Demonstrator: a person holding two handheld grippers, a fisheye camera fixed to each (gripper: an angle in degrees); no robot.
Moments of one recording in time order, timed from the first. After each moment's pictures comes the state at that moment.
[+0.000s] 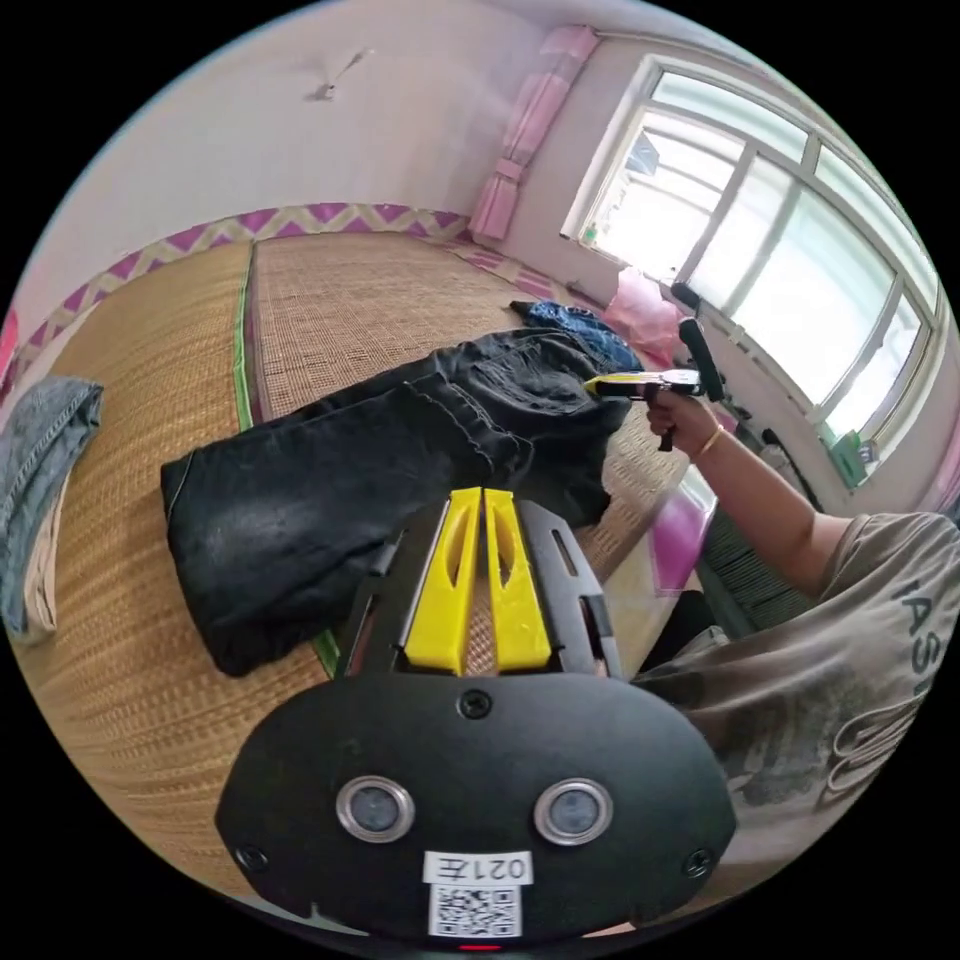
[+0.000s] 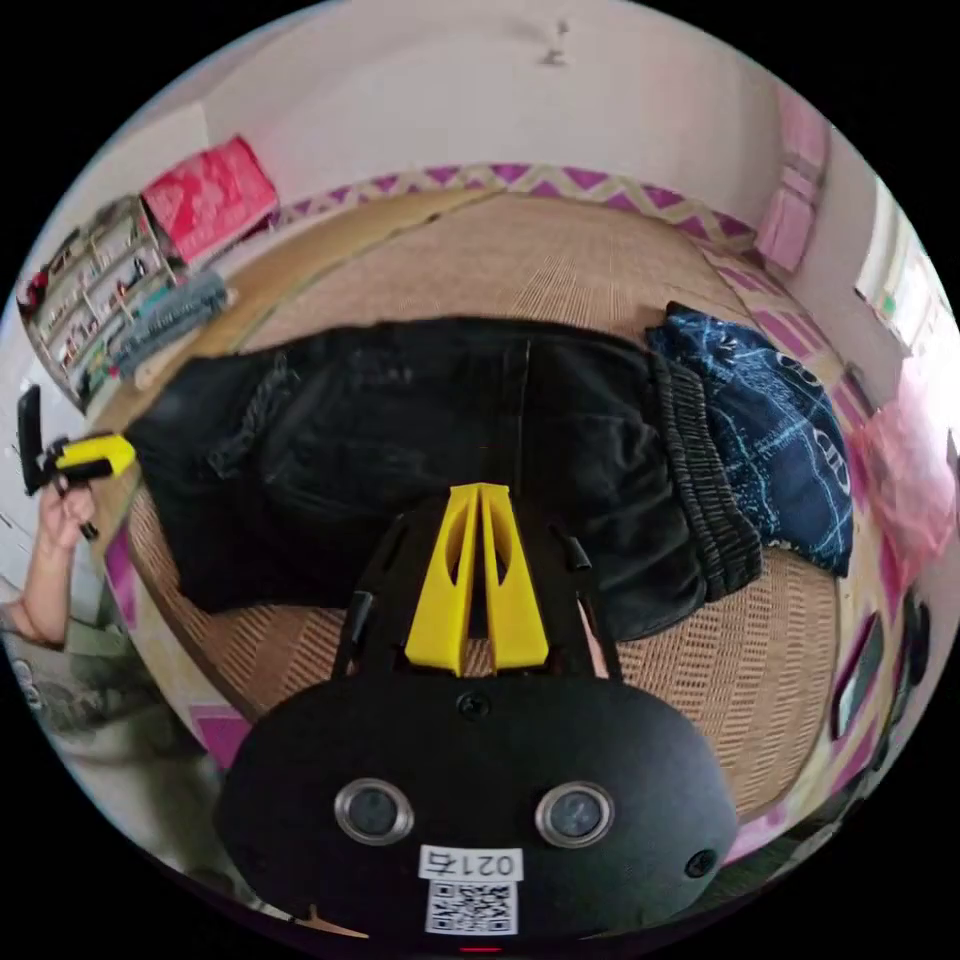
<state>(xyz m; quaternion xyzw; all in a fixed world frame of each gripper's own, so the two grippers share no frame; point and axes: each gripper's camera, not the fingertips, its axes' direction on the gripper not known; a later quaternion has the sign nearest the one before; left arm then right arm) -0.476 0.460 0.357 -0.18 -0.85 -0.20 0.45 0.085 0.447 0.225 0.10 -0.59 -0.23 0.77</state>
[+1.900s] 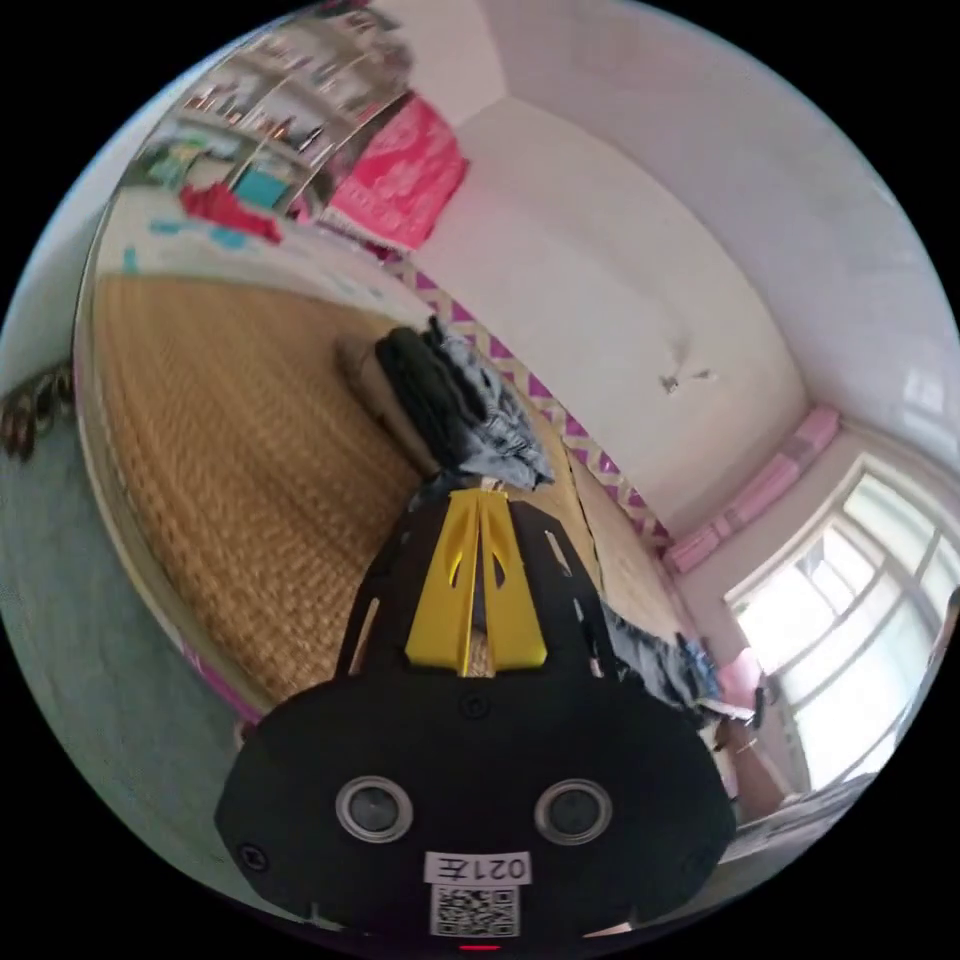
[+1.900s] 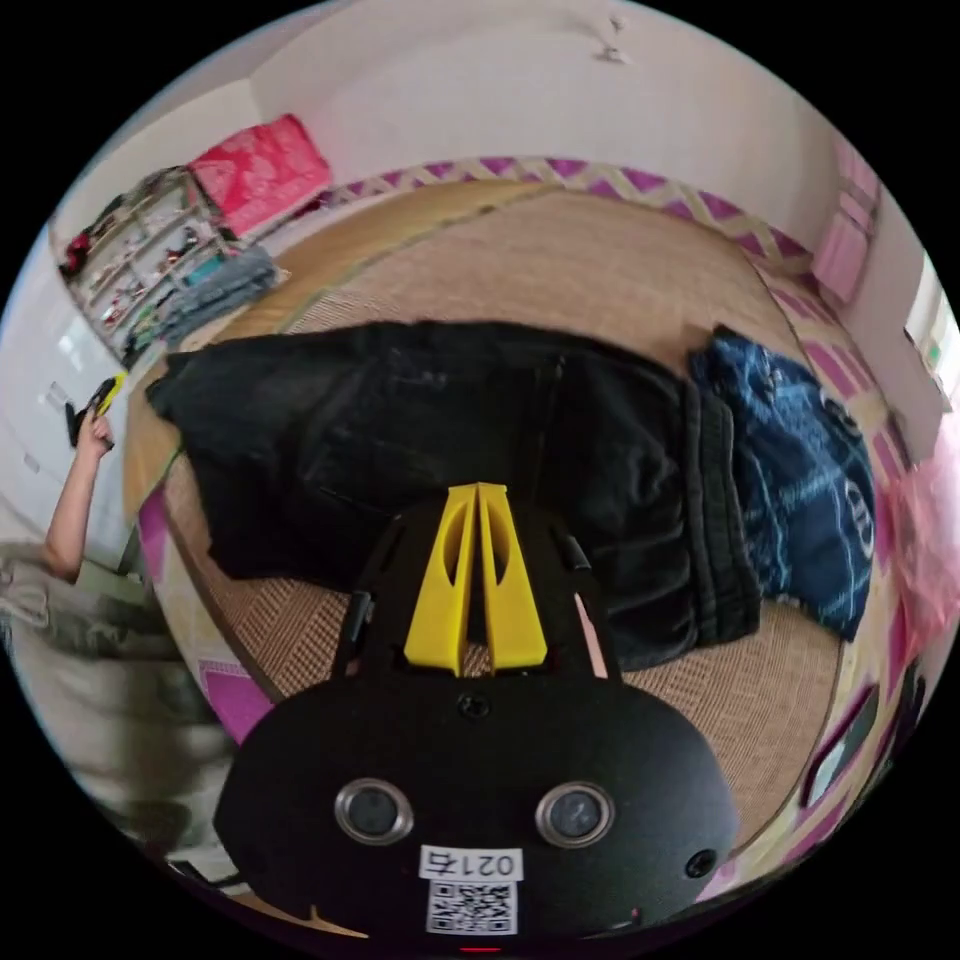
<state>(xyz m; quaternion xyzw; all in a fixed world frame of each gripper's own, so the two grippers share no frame) 0.245 0.735 0.225 0.30 -0.92 -0.02 0.24 -0.017 0.536 0.140 0.12 -0.62 -0.29 0.72</state>
